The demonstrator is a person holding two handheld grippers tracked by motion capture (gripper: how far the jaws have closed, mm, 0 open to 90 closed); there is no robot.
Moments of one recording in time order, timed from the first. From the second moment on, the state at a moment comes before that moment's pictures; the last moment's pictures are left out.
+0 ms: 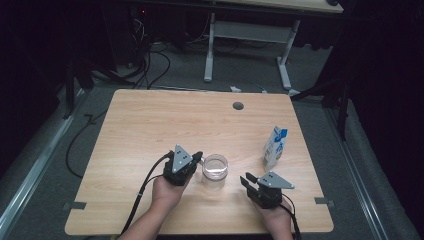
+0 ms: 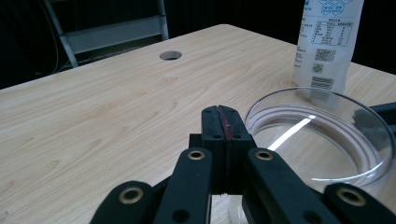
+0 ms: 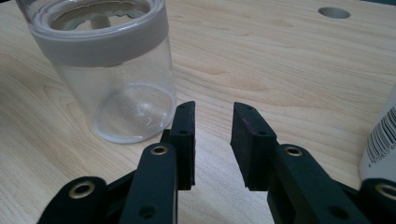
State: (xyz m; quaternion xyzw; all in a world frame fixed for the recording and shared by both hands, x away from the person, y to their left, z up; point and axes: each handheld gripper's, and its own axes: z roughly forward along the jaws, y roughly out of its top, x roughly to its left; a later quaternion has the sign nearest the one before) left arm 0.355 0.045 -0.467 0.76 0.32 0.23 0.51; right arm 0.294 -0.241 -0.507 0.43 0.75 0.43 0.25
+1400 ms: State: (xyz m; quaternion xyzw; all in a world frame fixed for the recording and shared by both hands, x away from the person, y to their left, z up) left arm 0.352 0.059 -0.467 0.75 0.34 0.21 0.53; right arm 0.299 -0.191 -0.466 0.36 0.75 0.50 0.25
